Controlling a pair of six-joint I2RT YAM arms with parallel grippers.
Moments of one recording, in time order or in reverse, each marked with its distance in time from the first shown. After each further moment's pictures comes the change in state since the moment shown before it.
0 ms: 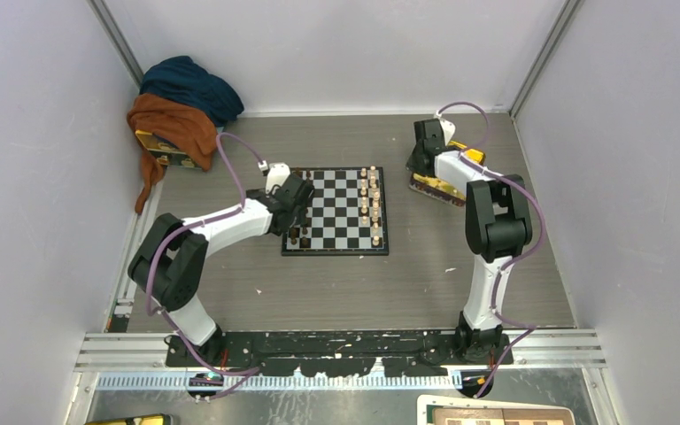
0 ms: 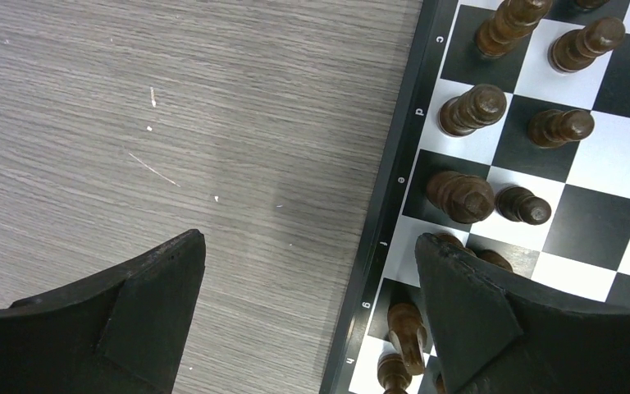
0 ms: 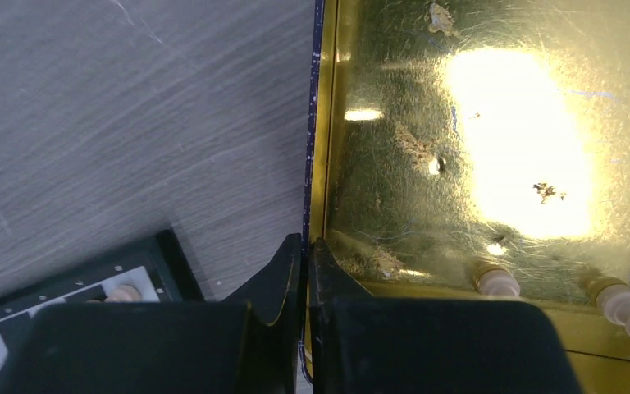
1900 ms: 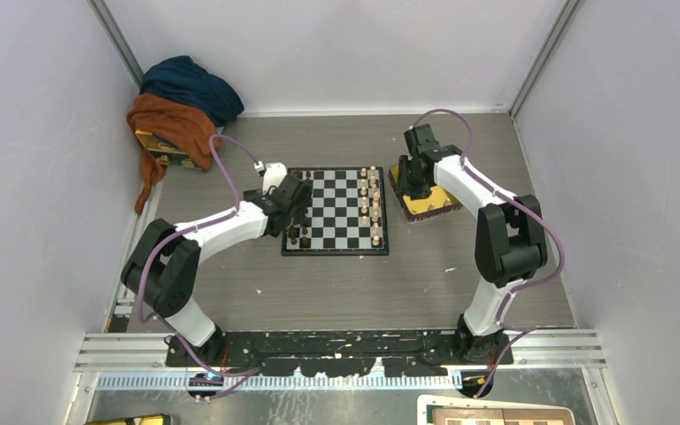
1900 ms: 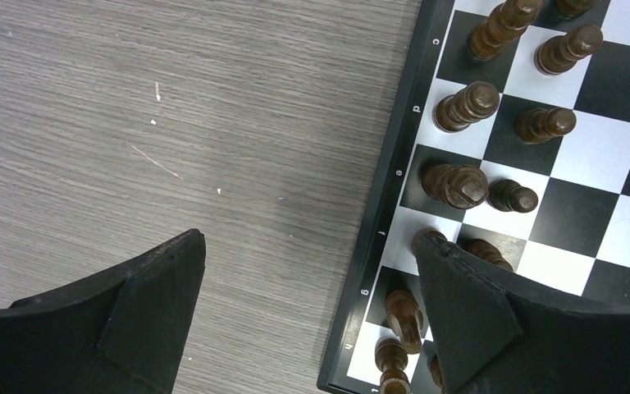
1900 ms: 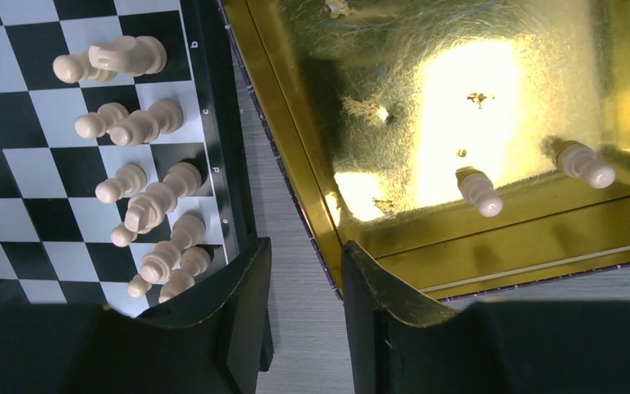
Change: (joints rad) left arm -0.001 -0.048 -0.020 -0.002 0.008 -0.022; right arm 0.090 -0.227 -0.085 -0.353 -0.167 -0.214
